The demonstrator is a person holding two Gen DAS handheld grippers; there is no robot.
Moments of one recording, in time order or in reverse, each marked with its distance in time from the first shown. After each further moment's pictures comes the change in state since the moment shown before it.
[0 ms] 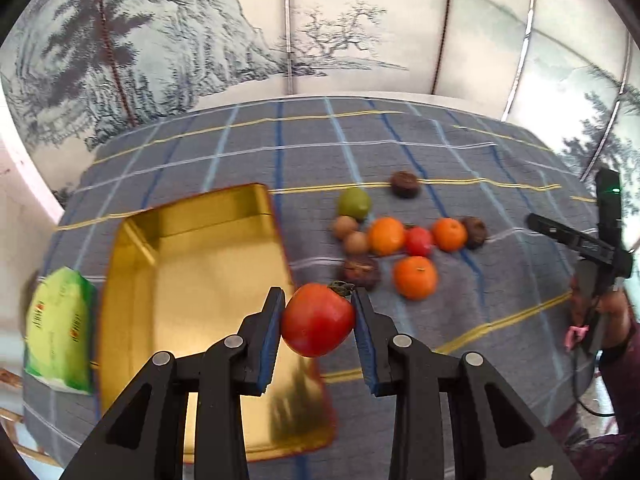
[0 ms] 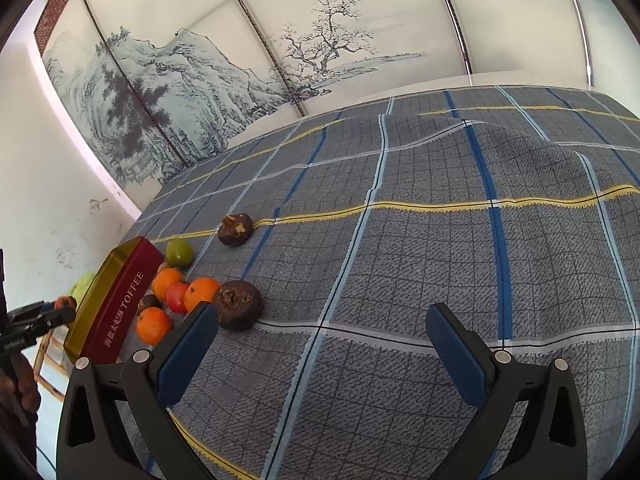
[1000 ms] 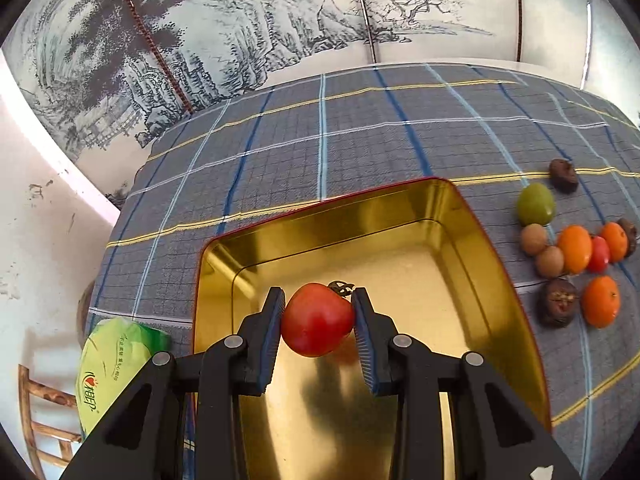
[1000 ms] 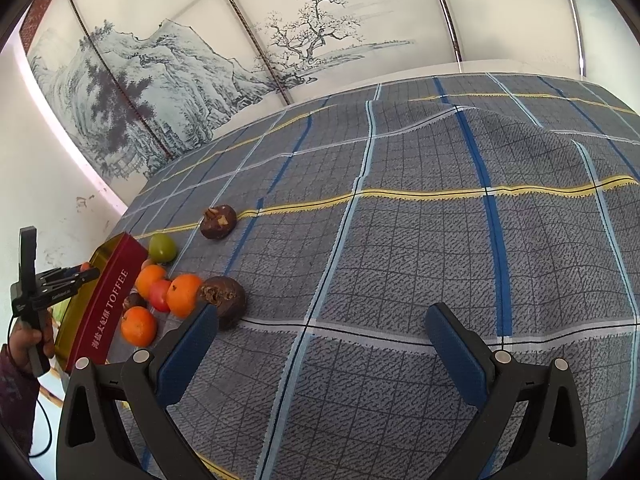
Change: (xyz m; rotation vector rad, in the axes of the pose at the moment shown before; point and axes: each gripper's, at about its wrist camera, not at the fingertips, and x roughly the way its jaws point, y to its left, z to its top) left arm 0.085 0.096 0.027 0.045 0.100 0.253; right arm 0.015 -0.002 0.002 0.055 0.048 -0.011
